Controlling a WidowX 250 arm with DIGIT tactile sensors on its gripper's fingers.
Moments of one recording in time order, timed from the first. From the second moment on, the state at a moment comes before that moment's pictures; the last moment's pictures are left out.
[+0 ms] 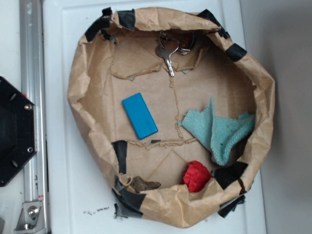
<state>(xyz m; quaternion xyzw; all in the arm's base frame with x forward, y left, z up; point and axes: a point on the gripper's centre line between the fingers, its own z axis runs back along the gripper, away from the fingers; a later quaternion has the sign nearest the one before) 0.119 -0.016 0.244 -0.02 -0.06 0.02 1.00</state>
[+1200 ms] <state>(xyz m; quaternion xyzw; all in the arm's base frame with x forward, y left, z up) 0.241 0.011 0.120 0.04 0.01 -0.19 0.98</state>
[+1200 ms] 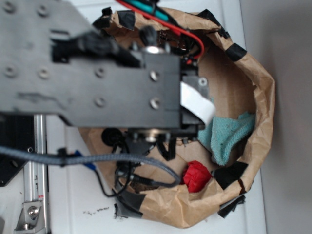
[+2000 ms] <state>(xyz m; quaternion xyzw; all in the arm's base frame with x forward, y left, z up) 0.232 0.023 0.064 0.02 0.03 -0.31 0.95</state>
